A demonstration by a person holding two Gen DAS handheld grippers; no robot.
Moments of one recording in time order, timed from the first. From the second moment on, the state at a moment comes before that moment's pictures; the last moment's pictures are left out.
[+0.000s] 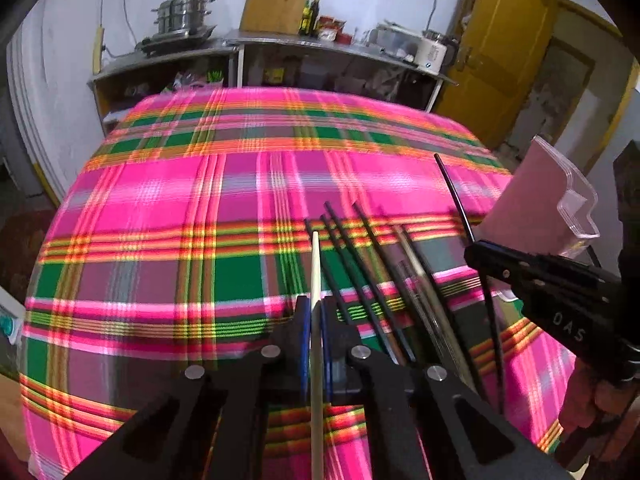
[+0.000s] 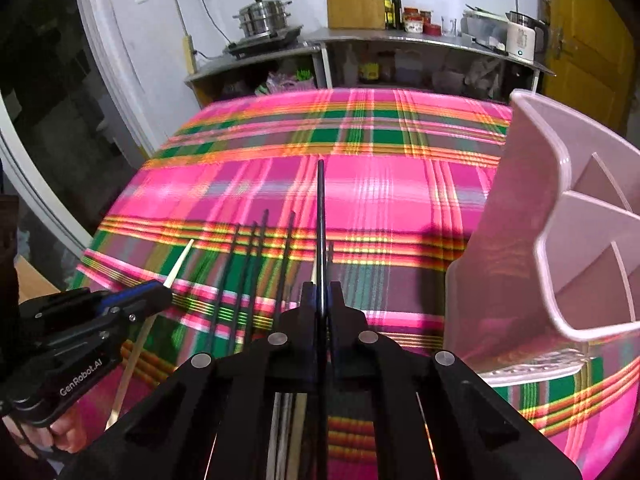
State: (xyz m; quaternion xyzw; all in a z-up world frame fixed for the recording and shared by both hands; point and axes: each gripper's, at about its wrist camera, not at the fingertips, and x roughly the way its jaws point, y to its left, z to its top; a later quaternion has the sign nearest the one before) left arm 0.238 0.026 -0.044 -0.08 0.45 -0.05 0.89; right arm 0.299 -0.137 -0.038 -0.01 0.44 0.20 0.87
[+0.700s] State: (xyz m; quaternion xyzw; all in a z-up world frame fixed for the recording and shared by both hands) left arm 0.193 0.026 0.043 -0.12 0.38 -0.10 0.91; right arm 0.242 -0.169 0.034 0.02 0.38 0.21 0.90
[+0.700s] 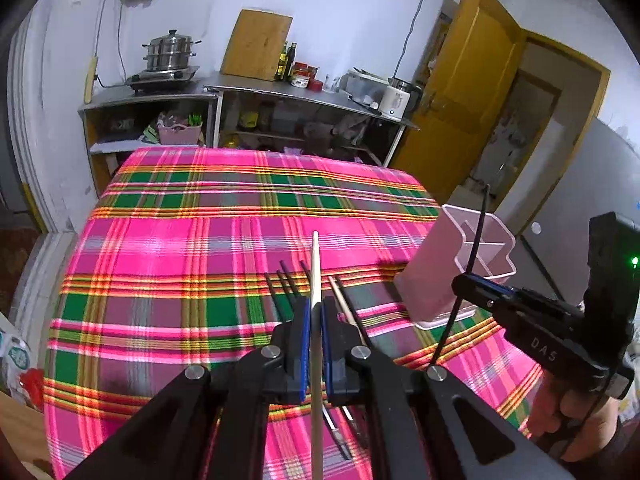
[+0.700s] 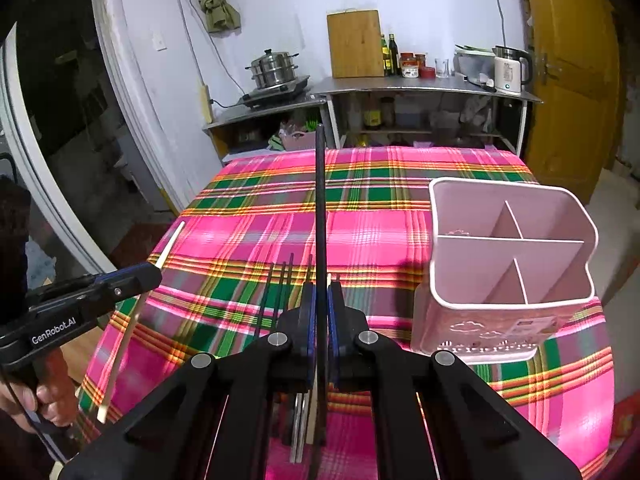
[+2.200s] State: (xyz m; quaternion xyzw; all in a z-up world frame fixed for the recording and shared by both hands) left arm 0.292 0.015 -0.084 -0.03 0.49 -0.04 0.87; right arm 0.243 -0.180 0.047 0.03 0.35 0.22 0.91
